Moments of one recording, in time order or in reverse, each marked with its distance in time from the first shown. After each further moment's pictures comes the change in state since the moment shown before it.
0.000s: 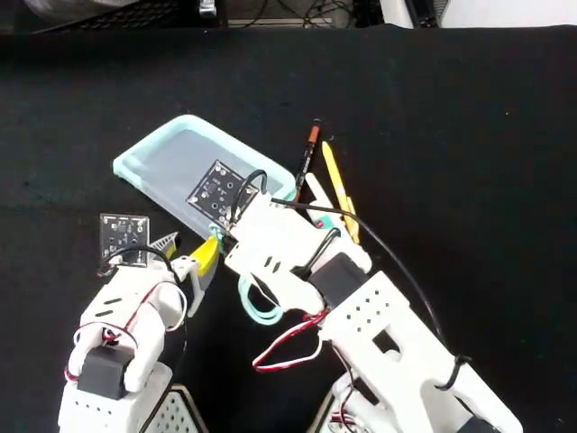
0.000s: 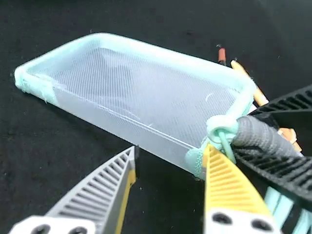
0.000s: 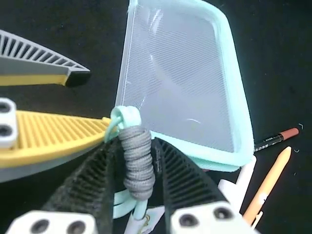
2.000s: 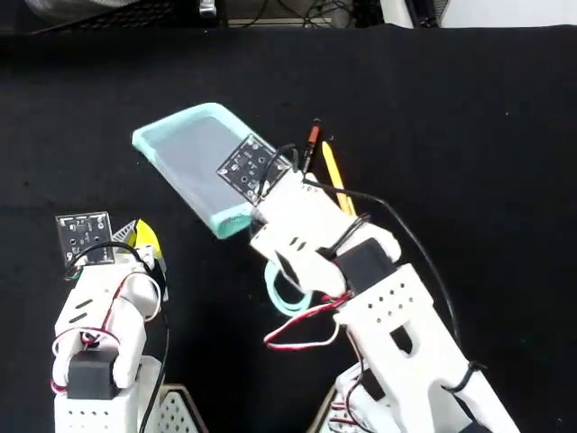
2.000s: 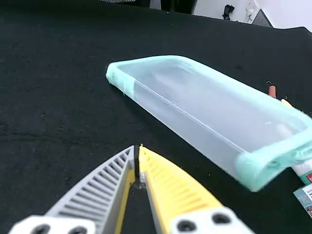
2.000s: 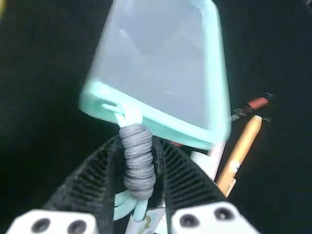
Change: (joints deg) left arm -13.2 0.2 -3.4 -1.3 -3.1; right arm 6.7 -0.4 -7.0 9.9 1.8
